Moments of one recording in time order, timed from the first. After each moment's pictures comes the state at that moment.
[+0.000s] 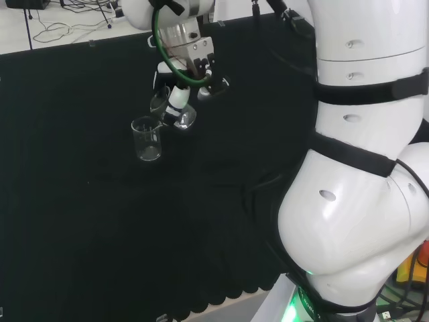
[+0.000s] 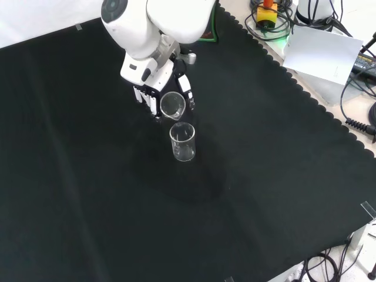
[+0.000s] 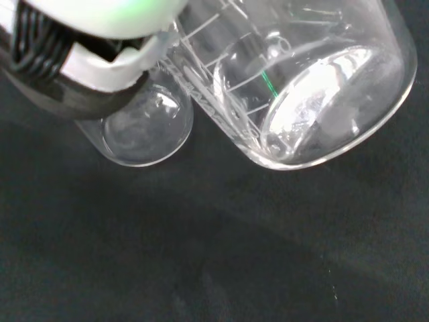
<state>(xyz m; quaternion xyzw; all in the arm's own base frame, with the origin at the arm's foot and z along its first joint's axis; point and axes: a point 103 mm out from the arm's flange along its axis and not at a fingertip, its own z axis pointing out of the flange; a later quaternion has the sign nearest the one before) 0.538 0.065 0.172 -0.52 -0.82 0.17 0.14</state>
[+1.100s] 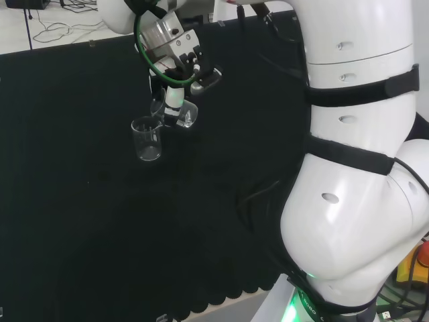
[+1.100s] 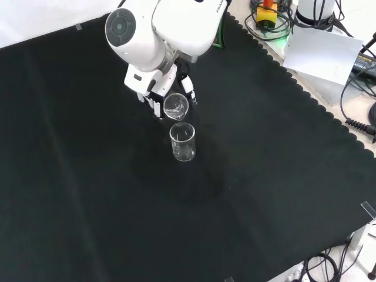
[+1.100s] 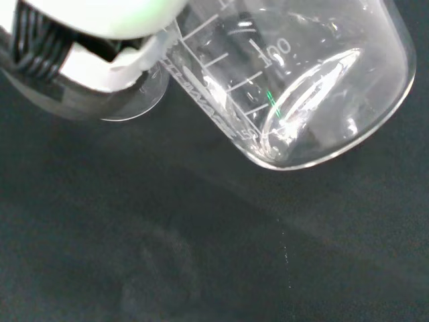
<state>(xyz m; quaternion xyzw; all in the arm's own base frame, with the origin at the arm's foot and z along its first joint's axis) 0.537 0.075 0.187 -0.51 -0.81 0.26 0.11</state>
